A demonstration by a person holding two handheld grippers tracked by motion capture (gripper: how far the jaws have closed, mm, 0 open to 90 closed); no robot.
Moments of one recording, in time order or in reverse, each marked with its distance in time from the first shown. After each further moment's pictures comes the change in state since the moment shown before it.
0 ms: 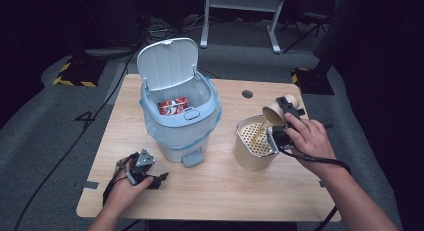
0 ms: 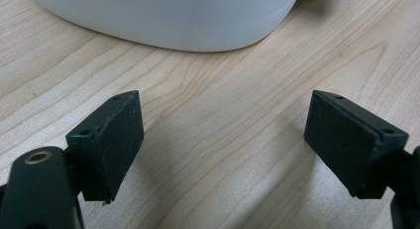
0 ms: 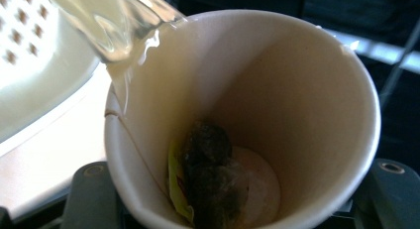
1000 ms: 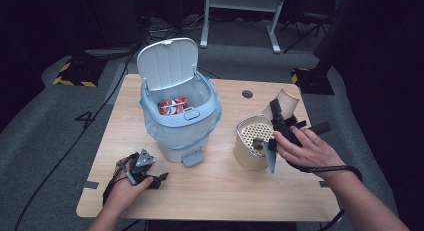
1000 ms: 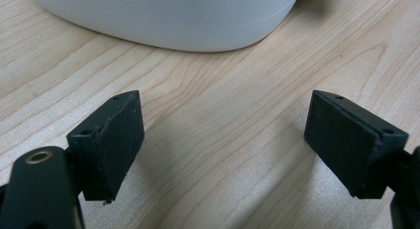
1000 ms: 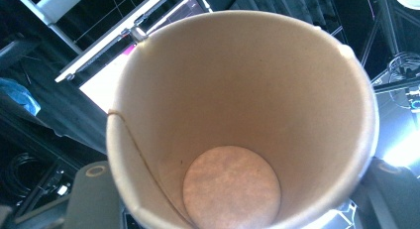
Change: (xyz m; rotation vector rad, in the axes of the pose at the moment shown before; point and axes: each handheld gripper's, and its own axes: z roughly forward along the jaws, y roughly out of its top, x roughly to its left) left arm 0.000 0.000 0.000 -0.001 0.000 0.000; right arm 0.017 0.016 -0.015 0.175 -0.362 -0.647
